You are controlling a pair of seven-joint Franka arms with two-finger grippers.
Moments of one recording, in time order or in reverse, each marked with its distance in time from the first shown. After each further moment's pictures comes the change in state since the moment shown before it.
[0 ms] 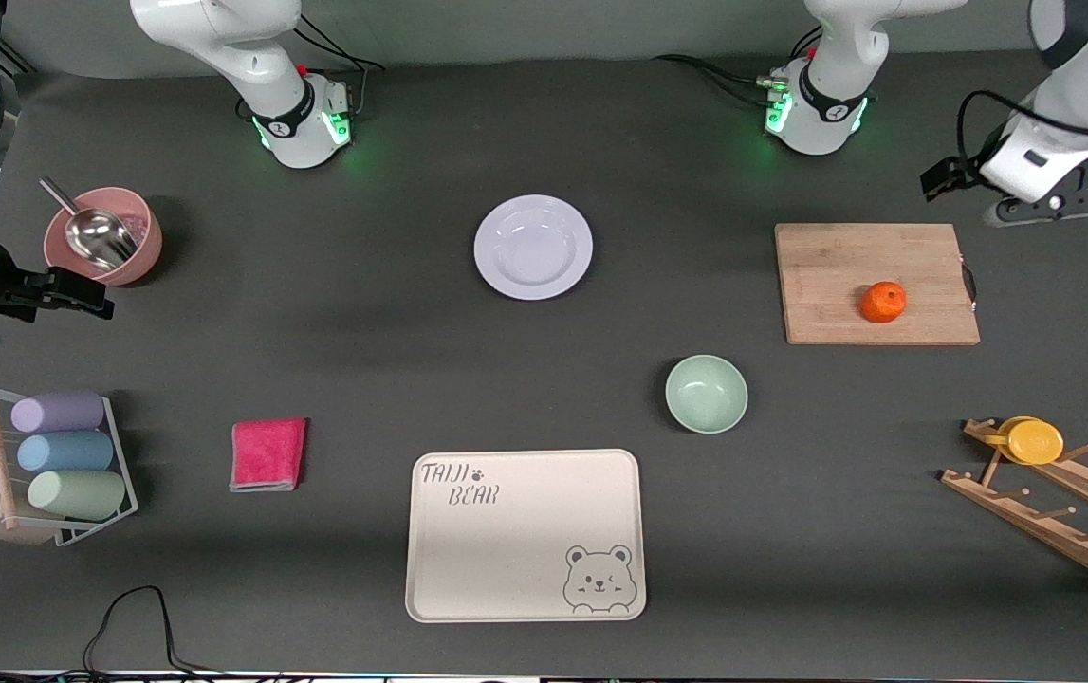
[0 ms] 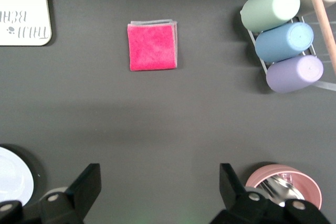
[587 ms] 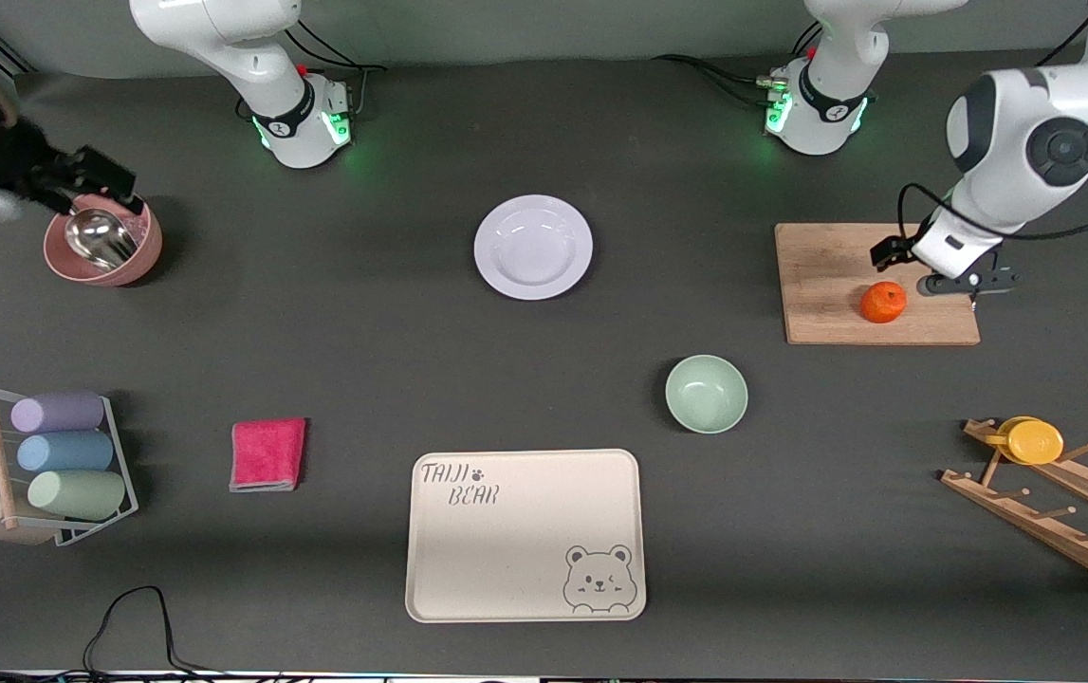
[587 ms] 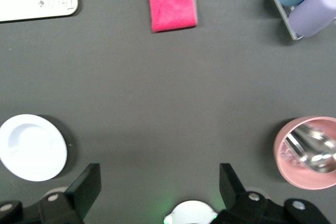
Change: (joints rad) left arm 0.004 0.286 0.000 -0.130 -0.001 0.466 0.000; right arm 0.114 -0.441 0.011 -0.405 0.010 0.022 0.214
